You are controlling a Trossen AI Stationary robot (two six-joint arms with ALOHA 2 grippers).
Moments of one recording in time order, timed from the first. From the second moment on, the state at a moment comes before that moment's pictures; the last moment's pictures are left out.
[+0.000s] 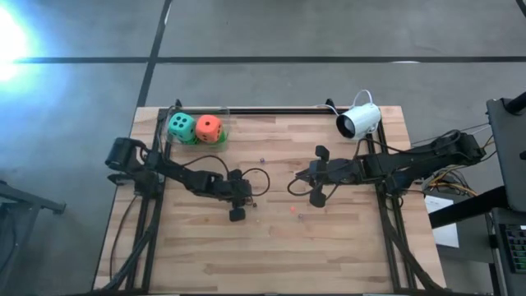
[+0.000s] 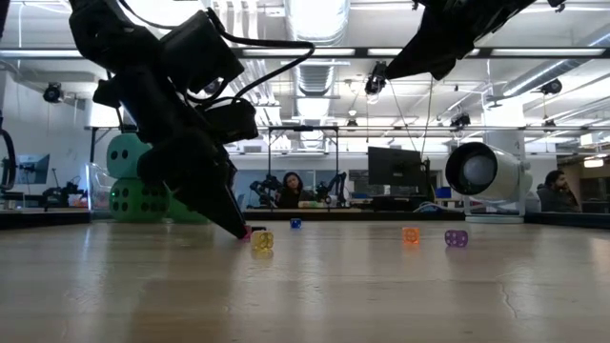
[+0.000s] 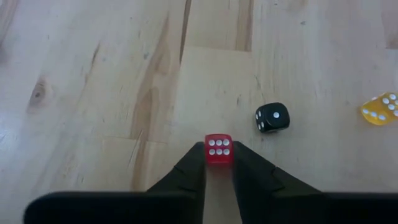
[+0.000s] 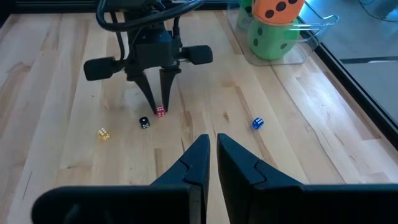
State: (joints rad) left arm -0.13 1.72 0.71 0.06 -0.12 -0.19; right arm 0.16 1.18 0.79 -0.19 0.31 0.16
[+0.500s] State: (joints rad) left arm -0.12 1.55 0.71 -0.03 -0.14 -0.19; right arm 0.16 1.18 0.79 -0.19 0.31 0.16
